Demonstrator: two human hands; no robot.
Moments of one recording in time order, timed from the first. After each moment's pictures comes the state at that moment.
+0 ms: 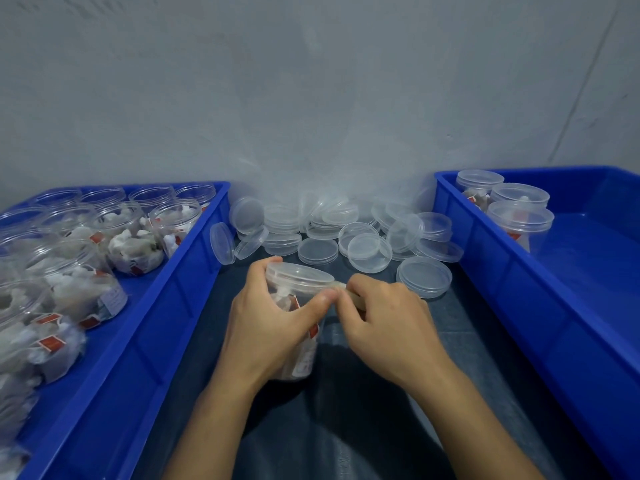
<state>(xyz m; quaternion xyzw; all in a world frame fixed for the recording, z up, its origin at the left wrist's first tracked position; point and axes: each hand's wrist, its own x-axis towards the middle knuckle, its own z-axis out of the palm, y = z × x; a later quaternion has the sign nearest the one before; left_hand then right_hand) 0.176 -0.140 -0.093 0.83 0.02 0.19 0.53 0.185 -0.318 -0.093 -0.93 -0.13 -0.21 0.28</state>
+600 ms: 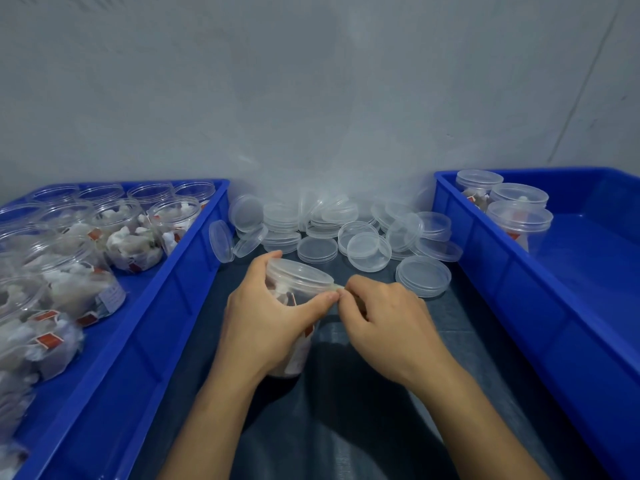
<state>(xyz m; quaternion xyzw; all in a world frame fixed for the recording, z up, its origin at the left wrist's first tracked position) 0.184 -0.137 -0.095 0.85 0.04 0.20 0.49 0.185 -0.321 -0.093 -0.93 -0.15 -0.18 0.28</state>
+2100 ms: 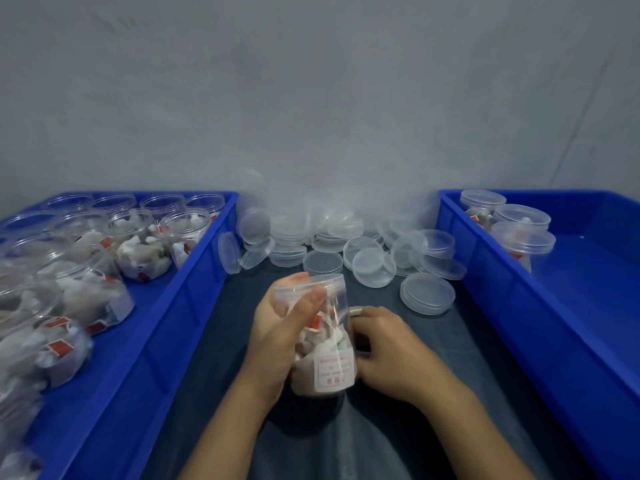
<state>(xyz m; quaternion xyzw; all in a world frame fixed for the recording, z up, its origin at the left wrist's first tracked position) 0.179 -0.151 -0.098 0.59 -0.01 0.06 0.80 0.207 -0.336 -0.122 -0.93 -0.24 -0.04 0.28</state>
